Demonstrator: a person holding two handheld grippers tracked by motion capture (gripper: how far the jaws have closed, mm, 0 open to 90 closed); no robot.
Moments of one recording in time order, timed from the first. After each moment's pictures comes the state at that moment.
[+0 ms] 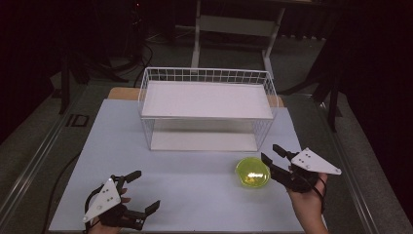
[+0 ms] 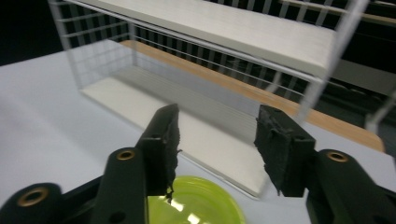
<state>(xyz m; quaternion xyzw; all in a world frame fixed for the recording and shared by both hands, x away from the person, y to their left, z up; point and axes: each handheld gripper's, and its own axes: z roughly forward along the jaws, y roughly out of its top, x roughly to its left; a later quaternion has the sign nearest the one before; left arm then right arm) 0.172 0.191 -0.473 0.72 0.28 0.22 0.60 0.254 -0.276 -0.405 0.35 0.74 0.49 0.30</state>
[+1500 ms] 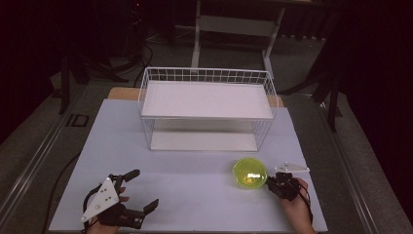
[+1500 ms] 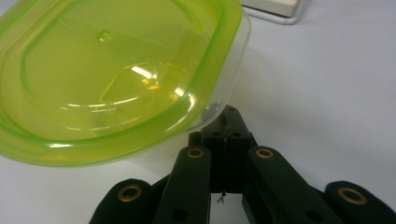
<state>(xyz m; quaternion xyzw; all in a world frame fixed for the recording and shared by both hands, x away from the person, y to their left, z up) 0.172 0.193 -0.471 0.72 0.28 0.22 0.60 0.284 -0.295 -0.525 0.45 0.80 0.36 0.15</state>
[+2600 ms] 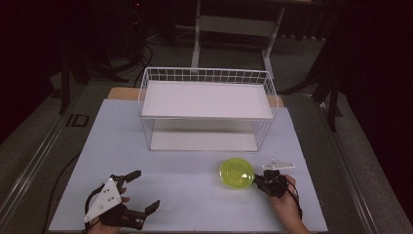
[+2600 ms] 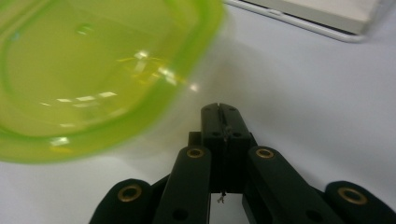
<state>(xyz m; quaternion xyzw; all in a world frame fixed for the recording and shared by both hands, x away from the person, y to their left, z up) 0.173 0.191 -0.473 0.73 0.27 0.22 0.59 0.292 -0.262 -0.527 0.43 0.82 0.36 0.12</state>
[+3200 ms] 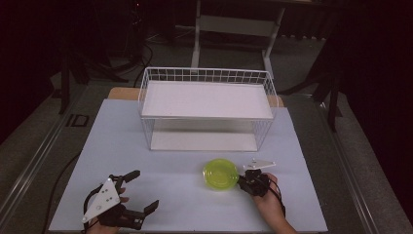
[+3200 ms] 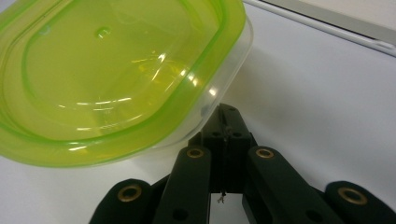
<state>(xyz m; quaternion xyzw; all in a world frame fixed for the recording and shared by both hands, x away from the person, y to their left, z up) 0.172 0.193 -0.472 0.72 0.27 0.22 0.59 0.292 -0.210 -0.528 0.40 0.83 0.37 0.10</state>
